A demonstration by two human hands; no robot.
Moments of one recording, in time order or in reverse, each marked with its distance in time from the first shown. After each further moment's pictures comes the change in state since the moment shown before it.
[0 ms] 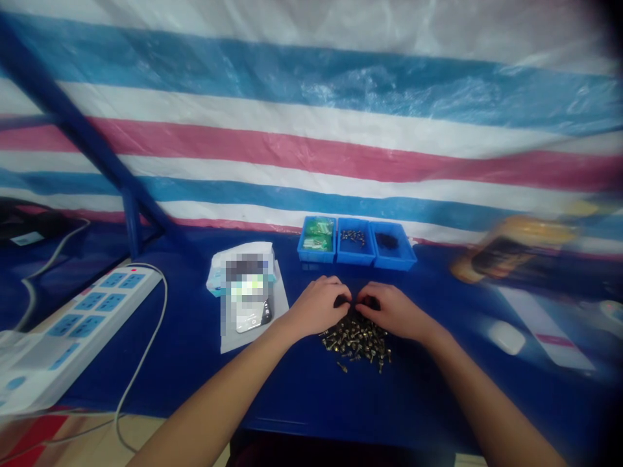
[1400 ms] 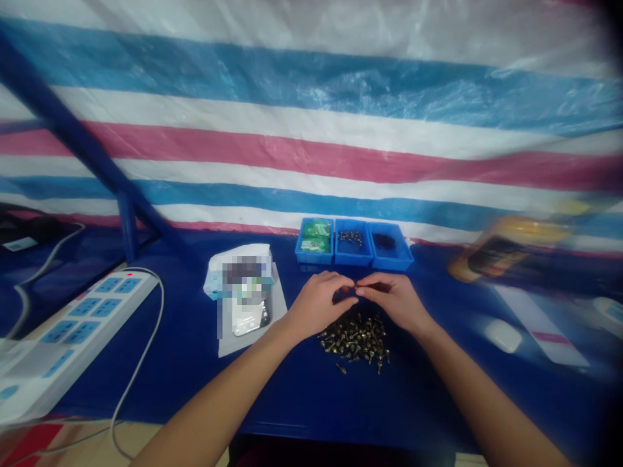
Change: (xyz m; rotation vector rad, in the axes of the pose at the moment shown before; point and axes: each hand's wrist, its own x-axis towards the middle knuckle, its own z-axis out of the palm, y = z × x) left_hand 0.003 0.014 -0.010 -0.079 0.168 0.063; right_hand 0.005 -0.006 -0.001 0.692 0.324 0.174
